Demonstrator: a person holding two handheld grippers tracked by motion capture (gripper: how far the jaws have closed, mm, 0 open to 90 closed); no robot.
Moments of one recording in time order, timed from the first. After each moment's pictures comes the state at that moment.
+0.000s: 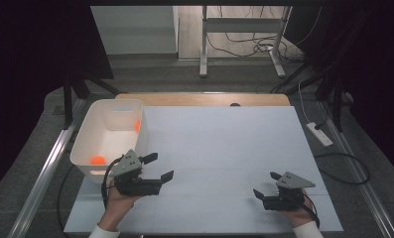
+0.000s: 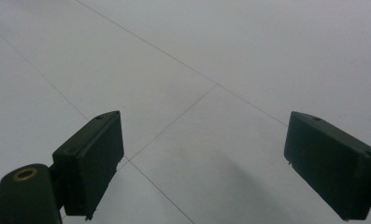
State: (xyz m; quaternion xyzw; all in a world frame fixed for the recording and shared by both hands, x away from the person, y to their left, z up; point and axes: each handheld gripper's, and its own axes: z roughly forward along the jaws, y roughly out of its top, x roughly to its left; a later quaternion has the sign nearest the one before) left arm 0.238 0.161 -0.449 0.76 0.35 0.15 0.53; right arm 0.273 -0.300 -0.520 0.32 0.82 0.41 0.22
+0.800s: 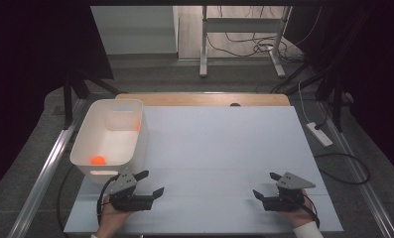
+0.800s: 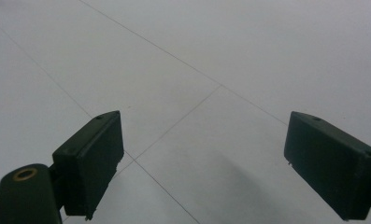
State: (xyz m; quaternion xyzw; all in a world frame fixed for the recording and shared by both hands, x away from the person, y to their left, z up) left arm 0.220 0.184 -0.511 0.78 0.37 0.15 0.48; right arm 0.271 -0.299 -0.520 0.32 0.82 0.42 0.21
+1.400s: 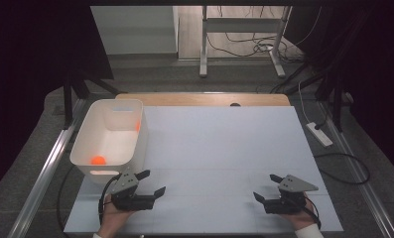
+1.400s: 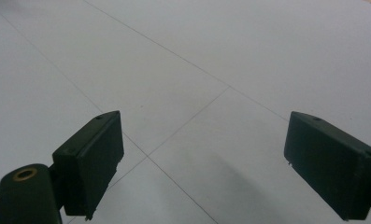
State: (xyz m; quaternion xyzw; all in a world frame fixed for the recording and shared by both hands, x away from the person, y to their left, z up) left arm 0.224 0.179 -0.509 0.78 0.37 0.15 0.49; right arm 0.264 -0.302 -0.519 0.31 0.82 0.43 0.21
